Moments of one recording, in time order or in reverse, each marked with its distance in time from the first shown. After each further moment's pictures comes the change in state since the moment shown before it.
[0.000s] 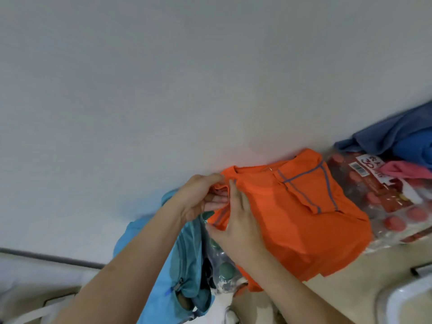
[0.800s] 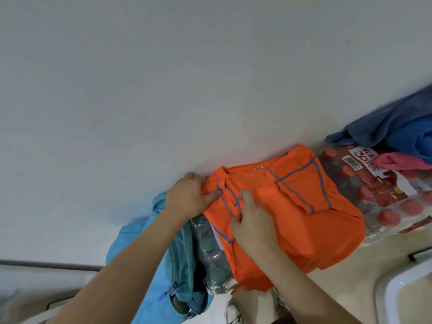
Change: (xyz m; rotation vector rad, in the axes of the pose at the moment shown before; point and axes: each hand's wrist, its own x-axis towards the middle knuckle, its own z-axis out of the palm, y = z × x) left_hand 0.036 -0.021 -0.010 1.405 0.428 0.290; right_hand 0.017 0.047 -0.018 -0.149 0.093 0.099
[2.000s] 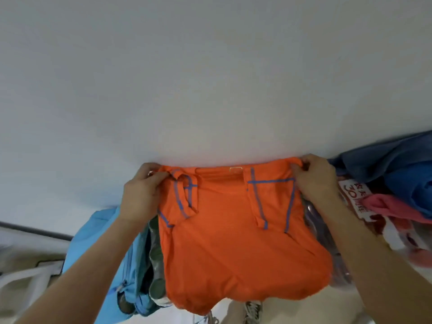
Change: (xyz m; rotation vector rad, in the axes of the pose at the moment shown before) left_hand -0.003 0.010 0.009 -0.068 0.623 0.016; right_hand 0.166 0.148 -0.128 0.061 0.110 0.088
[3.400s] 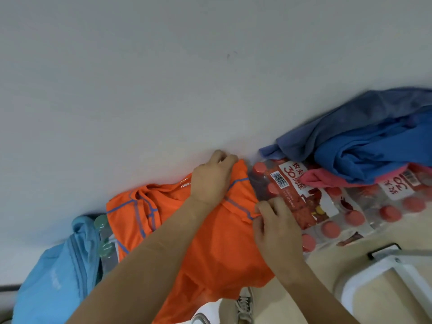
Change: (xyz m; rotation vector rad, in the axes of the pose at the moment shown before) left_hand 0.044 0.215 0.097 -0.073 -0.178 0.372; right_hand -0.130 0.048 -0.010 -0.187 0.235 -0.285
